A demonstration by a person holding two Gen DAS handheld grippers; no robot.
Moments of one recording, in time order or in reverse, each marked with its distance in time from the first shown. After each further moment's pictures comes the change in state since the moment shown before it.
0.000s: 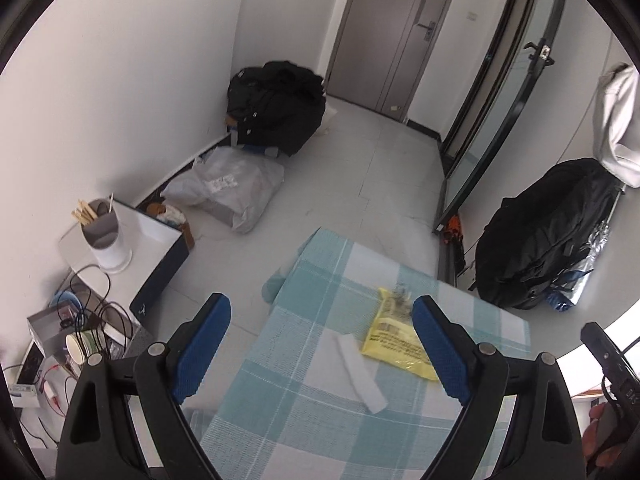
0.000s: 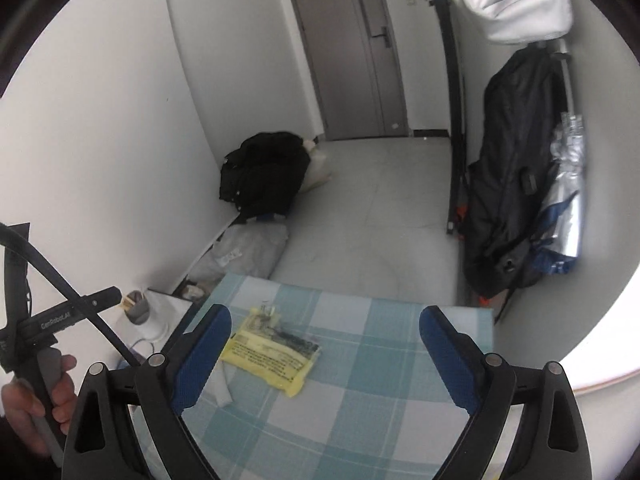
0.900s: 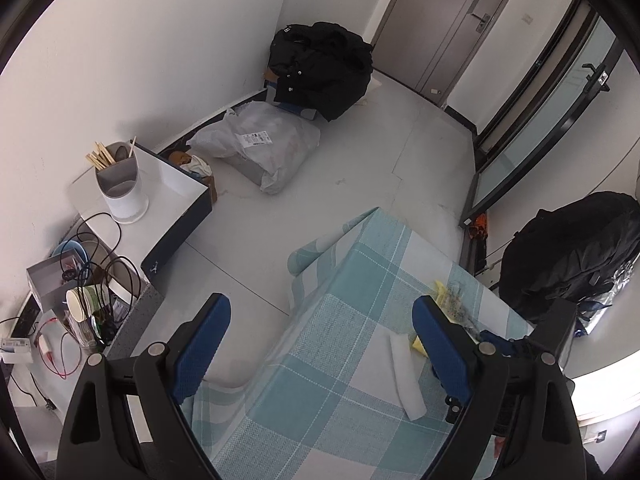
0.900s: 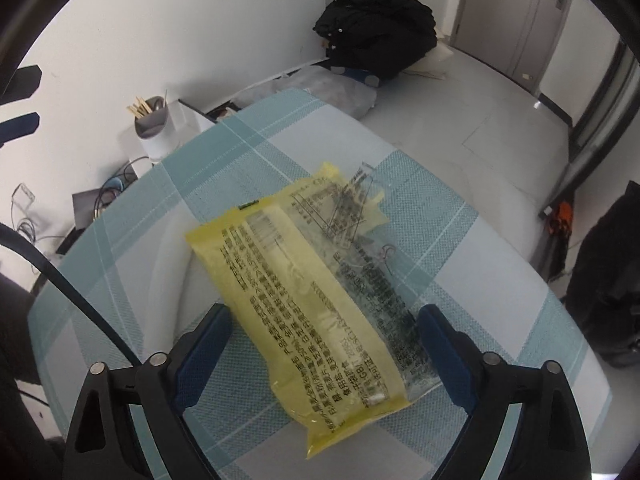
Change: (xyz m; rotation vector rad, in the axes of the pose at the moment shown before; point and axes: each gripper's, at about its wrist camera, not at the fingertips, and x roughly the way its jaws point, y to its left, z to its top) left arm 0.027 0.047 0.011 -0.137 0.117 0.049; right arm 0.200 0.072 -0.066 -0.504 0.445 0.119
